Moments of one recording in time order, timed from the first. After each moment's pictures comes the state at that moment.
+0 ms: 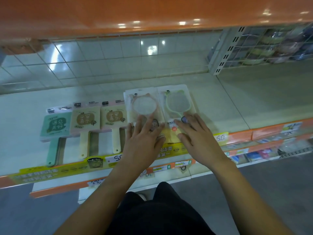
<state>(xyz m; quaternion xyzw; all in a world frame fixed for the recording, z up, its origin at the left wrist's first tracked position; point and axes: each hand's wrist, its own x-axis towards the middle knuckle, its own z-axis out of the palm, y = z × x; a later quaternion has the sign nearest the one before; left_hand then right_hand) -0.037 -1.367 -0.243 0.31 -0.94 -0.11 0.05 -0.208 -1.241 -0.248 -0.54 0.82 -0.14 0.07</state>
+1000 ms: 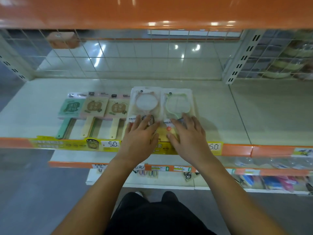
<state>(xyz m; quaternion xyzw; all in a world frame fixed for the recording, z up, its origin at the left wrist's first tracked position) -0.053 -1.330 -0.229 0.40 -0.91 -0.12 0.05 -0.217 -1.243 -0.224 -0.57 0.80 -0.13 0.11</state>
